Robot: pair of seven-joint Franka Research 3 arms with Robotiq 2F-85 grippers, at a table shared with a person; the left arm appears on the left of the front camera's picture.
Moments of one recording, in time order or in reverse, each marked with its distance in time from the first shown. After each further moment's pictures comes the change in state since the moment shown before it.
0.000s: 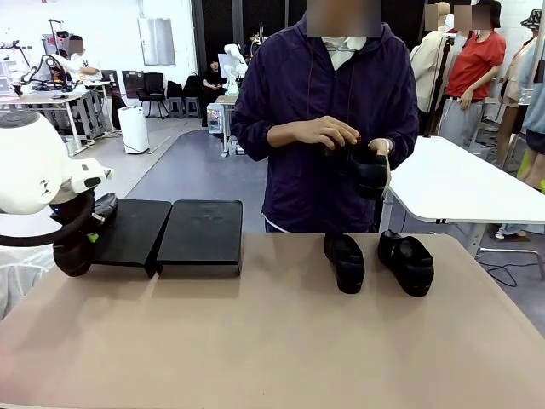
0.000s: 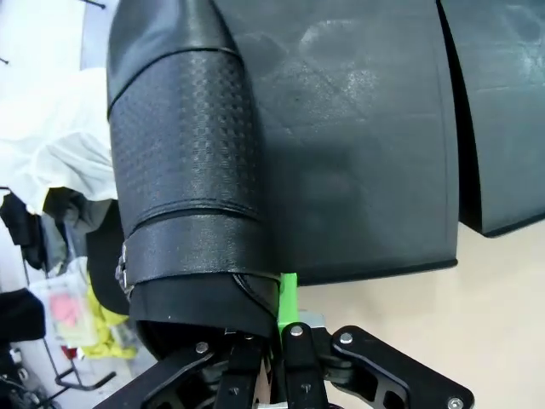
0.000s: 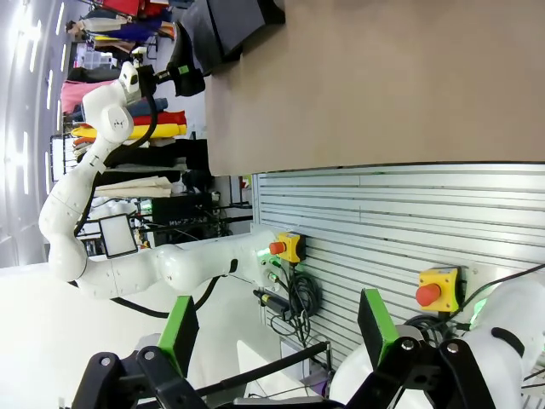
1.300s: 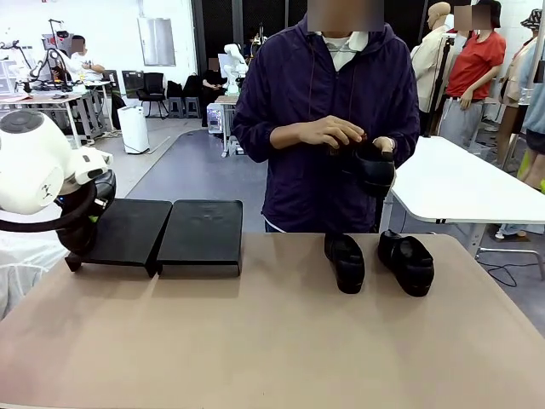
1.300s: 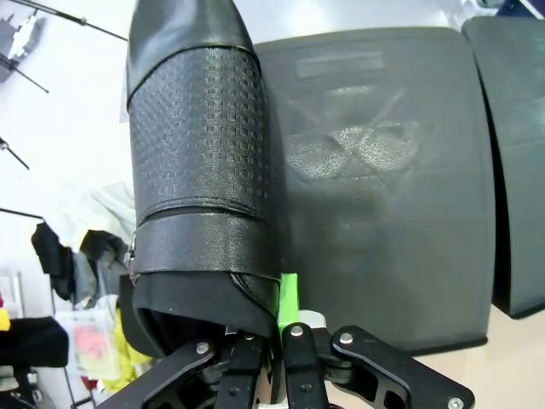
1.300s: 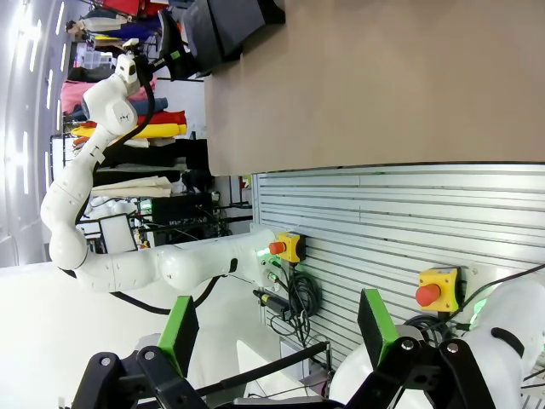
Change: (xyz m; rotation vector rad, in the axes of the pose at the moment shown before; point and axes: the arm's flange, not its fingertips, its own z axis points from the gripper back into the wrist) left arm 0.030 0.014 -0.007 0.099 -0.157 0.012; right arm 0.000 0.000 0.000 0.000 0.000 0.001
